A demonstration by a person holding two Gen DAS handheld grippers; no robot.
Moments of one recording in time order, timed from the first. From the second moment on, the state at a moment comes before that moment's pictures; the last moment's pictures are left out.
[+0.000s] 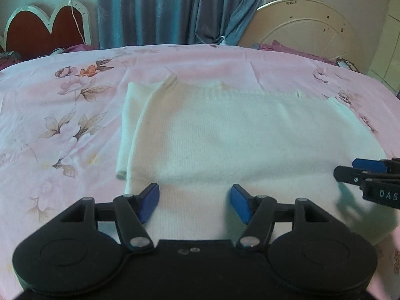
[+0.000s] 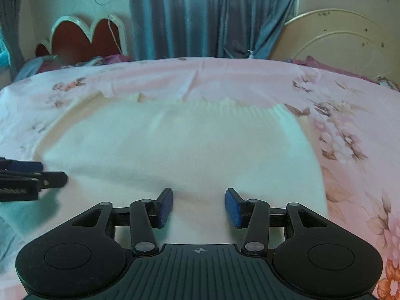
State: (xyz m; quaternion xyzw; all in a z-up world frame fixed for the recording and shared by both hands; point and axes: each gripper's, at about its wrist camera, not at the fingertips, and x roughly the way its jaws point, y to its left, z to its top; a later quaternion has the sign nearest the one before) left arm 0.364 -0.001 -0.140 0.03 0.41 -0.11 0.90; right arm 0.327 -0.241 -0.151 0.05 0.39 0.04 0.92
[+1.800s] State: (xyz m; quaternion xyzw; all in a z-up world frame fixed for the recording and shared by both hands) left arm 0.321 0.073 -0.170 -0.41 0.41 -0.11 0.81; right arm 0.283 -0.212 -0.126 0.10 0.37 0.05 0.92
